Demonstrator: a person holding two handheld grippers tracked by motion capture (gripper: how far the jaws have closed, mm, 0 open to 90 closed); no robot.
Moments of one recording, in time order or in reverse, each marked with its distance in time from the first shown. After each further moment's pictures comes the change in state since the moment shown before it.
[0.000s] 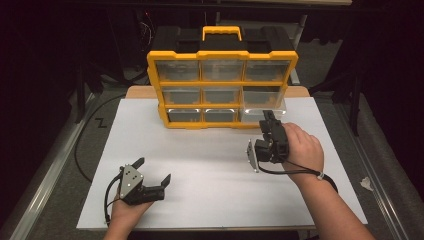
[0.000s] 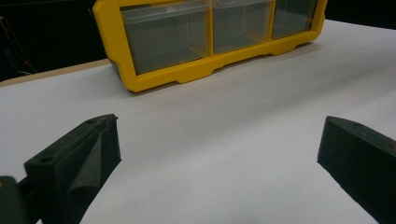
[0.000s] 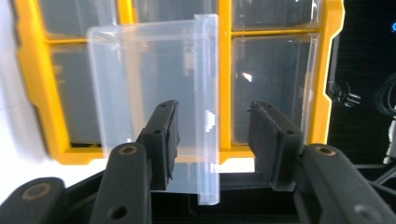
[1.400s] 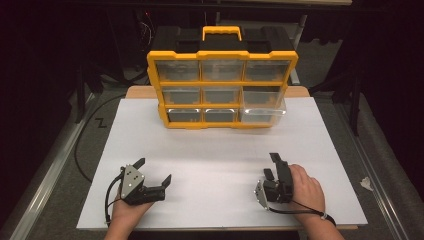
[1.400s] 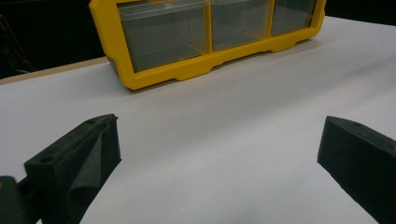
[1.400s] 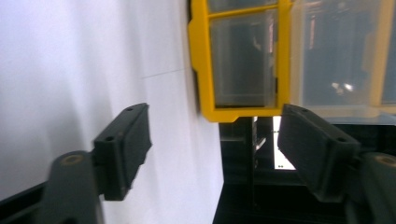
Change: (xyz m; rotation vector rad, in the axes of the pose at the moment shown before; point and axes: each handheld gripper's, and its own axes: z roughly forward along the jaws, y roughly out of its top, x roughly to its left) left arm -0.001 -0.001 0.002 0.009 -0.001 0.004; right arm 0.105 -0.035 -0.049 0.016 0.213 0.047
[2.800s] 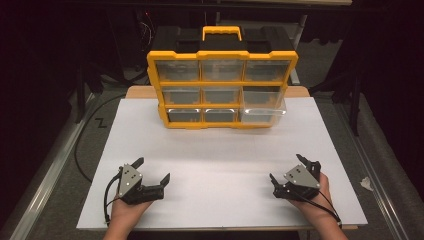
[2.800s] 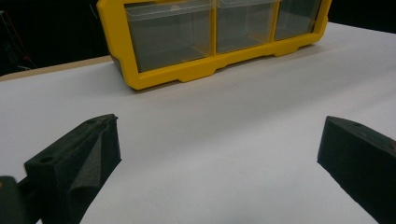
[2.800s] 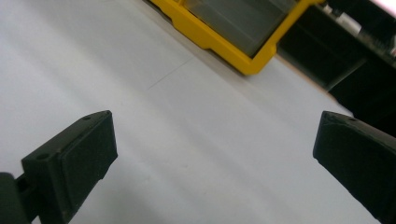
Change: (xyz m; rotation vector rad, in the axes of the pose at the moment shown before) left arm 0.003 0.001 -0.001 -0.009 0.004 -0.032; right arm -0.023 -0.058 -0.009 -0.038 0.273 0.936
